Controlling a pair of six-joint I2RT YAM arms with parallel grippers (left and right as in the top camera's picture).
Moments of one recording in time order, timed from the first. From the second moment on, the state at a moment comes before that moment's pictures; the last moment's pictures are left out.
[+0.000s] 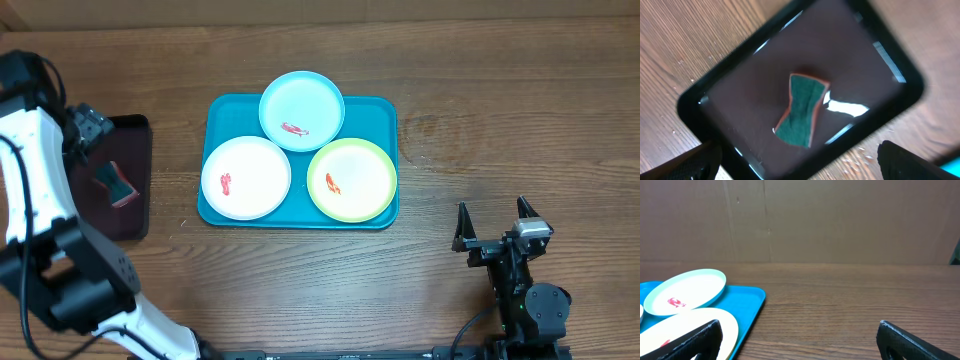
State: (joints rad) left arm 0.46 1.93 1.74 -1.10 -0.18 -0.50; right arm 0.03 0.01 0.02 -0.03 -0.06 0.02
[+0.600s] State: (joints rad) left arm 0.48 2.26 1.76 -1.03 -0.18 -0.44; right arm 0.03 0.01 0.02 -0.03 -0.06 0.02
